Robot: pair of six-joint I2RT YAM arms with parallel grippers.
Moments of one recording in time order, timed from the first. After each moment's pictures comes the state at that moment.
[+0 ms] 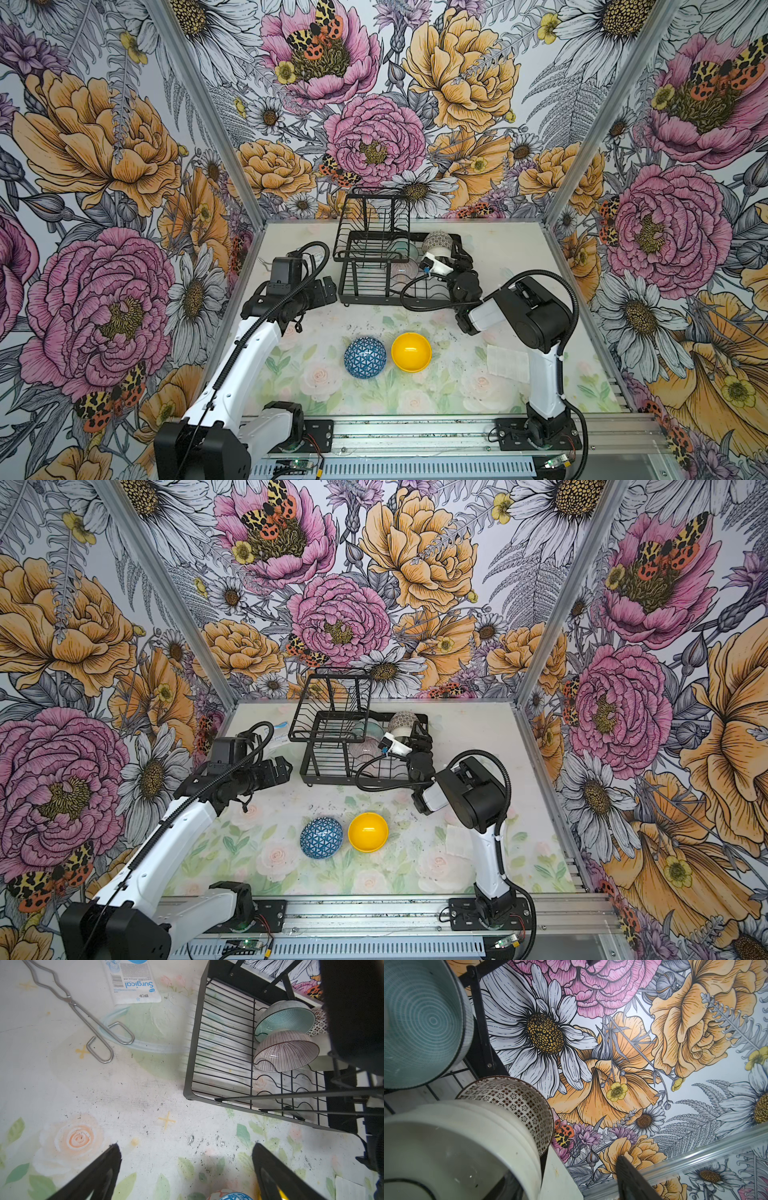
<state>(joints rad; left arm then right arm) -0.11 1.09 0.92 -0.66 0.08 -0.37 0.48 2.06 0.82 1.34 0.41 -1.16</state>
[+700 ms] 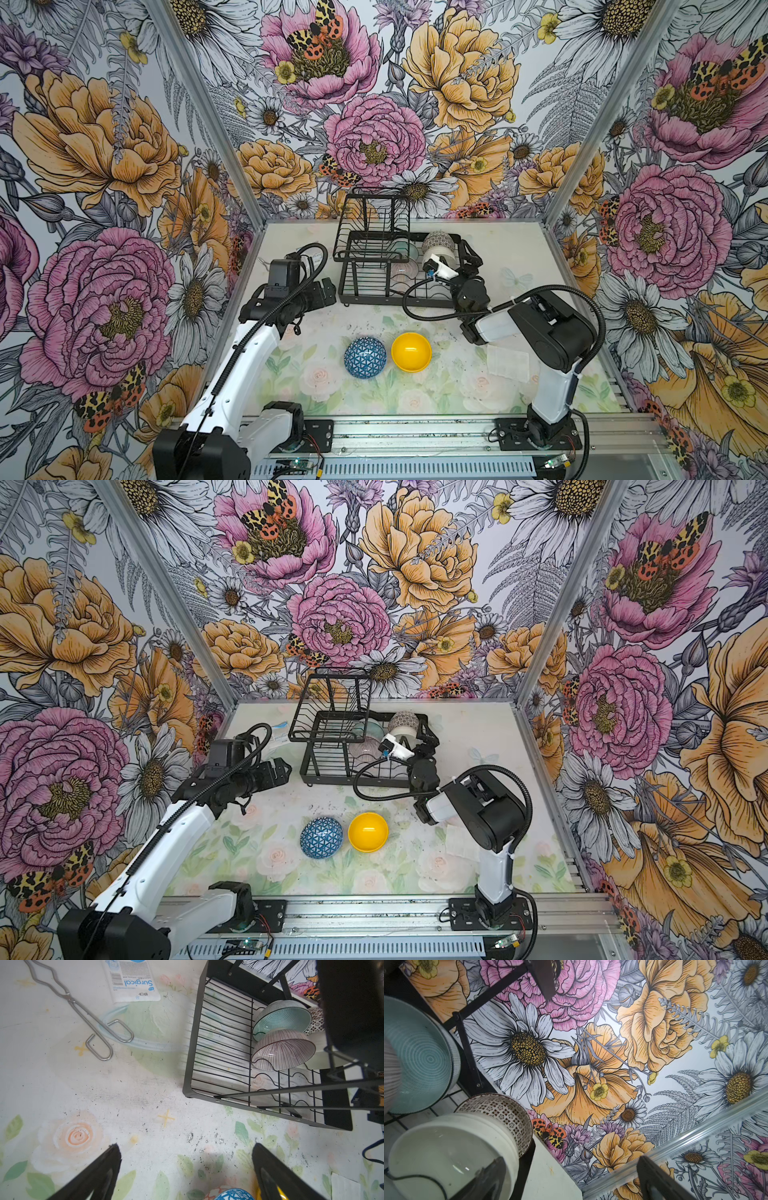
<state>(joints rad) -0.10 1.06 0.90 -0.66 0.10 -0.37 0.54 1.88 0.69 1.36 0.48 -1.08</state>
